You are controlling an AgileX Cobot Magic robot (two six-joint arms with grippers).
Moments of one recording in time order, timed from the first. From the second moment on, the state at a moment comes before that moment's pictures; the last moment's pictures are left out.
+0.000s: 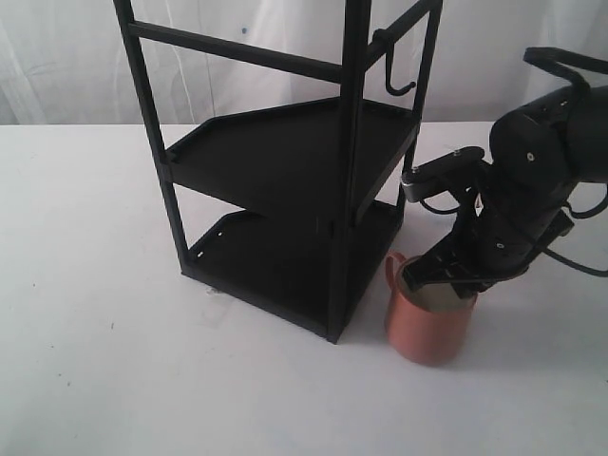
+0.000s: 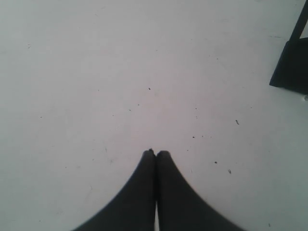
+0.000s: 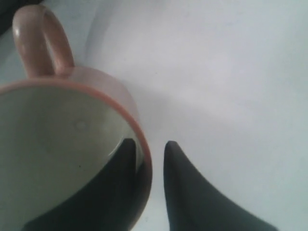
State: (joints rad) left arm 0.11 0.00 0.02 -0.01 0.42 -0.03; right arm 0.40 1.67 -1.02 -0.18 0.76 0.13
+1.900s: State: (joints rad) left arm 0.11 0.00 0.02 -0.01 0.42 -0.03; right arm 0.30 0.12 -0.37 -0.90 0.34 0.86
